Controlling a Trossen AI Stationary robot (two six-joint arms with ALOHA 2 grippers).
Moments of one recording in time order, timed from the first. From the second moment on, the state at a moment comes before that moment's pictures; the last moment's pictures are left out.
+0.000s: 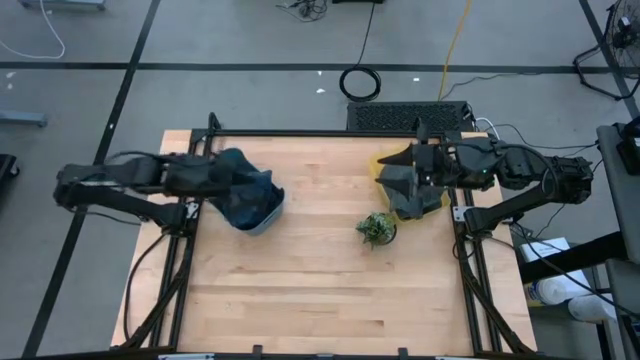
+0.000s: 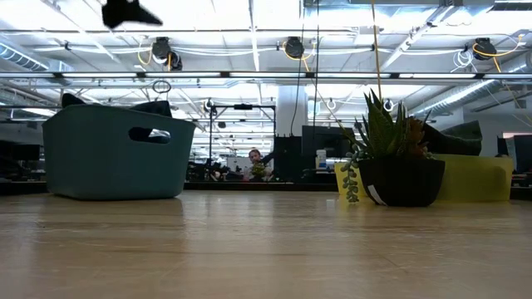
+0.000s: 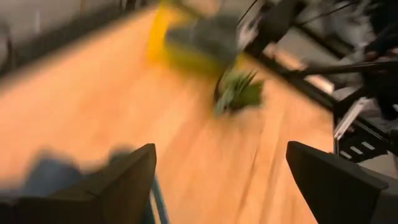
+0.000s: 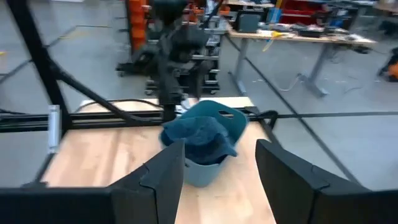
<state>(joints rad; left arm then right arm) -0.02 0.88 1.02 -0.70 -0.15 -0.60 0.14 1.12 1.48 -0.61 0.30 0.03</state>
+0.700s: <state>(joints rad) -0.05 0.64 0.95 -0.42 -0.22 -0.04 0.14 1.05 0.79 0.32 0.21 0.14</state>
